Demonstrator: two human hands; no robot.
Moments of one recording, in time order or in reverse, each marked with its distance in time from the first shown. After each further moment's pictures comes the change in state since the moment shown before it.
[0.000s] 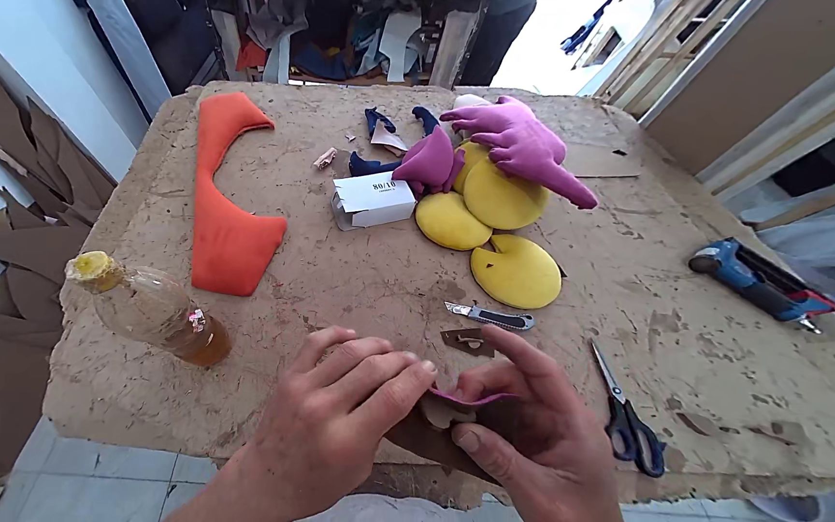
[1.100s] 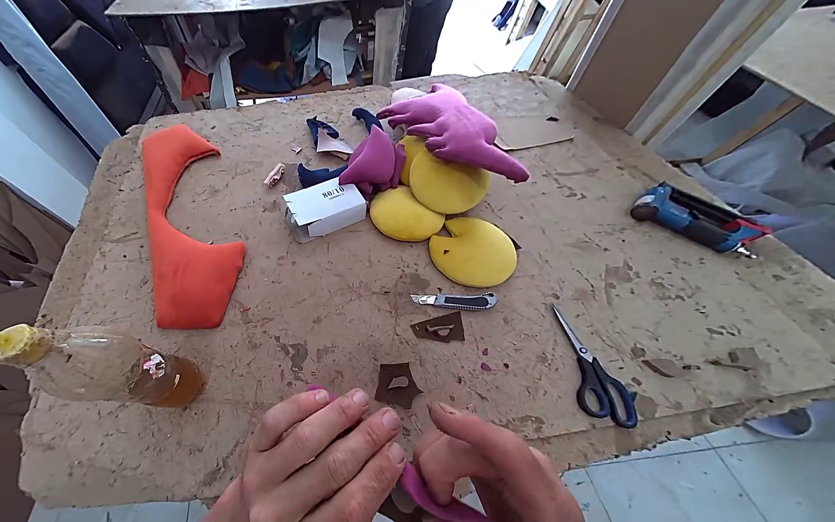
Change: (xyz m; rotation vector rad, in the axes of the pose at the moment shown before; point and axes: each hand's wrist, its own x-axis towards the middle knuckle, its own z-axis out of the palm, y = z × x) left_hand -0.004 0.010 0.021 -0.005 0.219 0.273; right_hand -0.031 -0.009 -0.004 -0.051 -0.089 -0.240
